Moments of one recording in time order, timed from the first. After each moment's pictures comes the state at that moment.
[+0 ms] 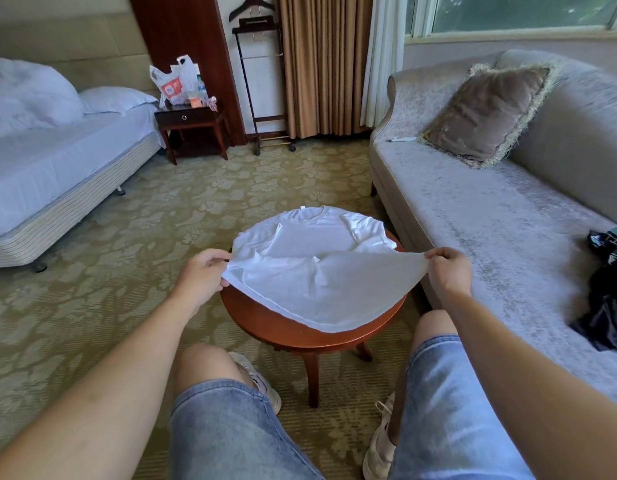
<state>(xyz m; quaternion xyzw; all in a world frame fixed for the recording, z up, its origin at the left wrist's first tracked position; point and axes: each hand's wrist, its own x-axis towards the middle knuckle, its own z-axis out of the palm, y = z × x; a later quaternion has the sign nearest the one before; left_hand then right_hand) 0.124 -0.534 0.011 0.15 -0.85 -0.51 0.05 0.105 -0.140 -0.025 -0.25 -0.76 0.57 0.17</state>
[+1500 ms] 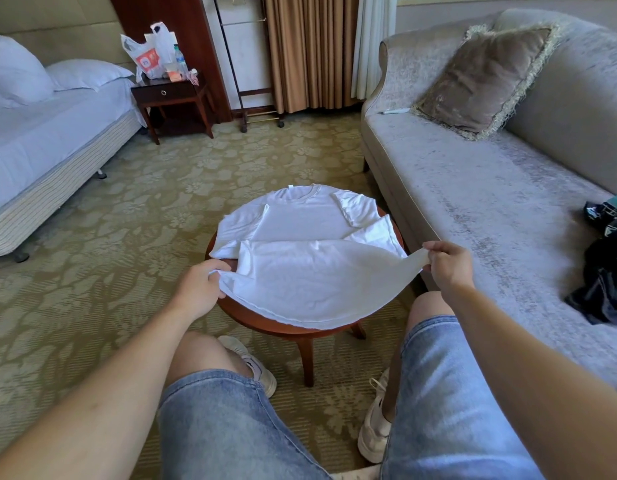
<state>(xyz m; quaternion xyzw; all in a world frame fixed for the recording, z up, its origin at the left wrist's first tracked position) 0.125 -0.529 -0.035 0.10 -0.93 -0.35 0.02 0.100 -0.119 -0.064 -0.27 -0.72 0.63 0.14</state>
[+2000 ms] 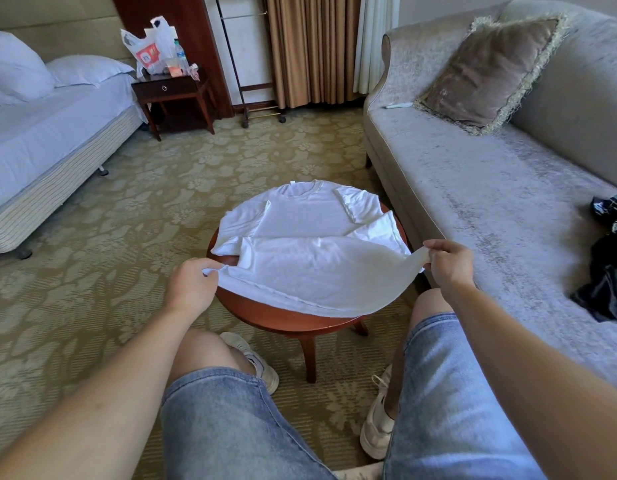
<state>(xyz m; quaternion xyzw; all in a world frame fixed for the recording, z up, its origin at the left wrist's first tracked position) 0.133 -0.530 -0.031 0.13 -0.94 -0.30 0.11 0.099 -0.124 -0.069 -0.27 -0.72 0.62 0.15</state>
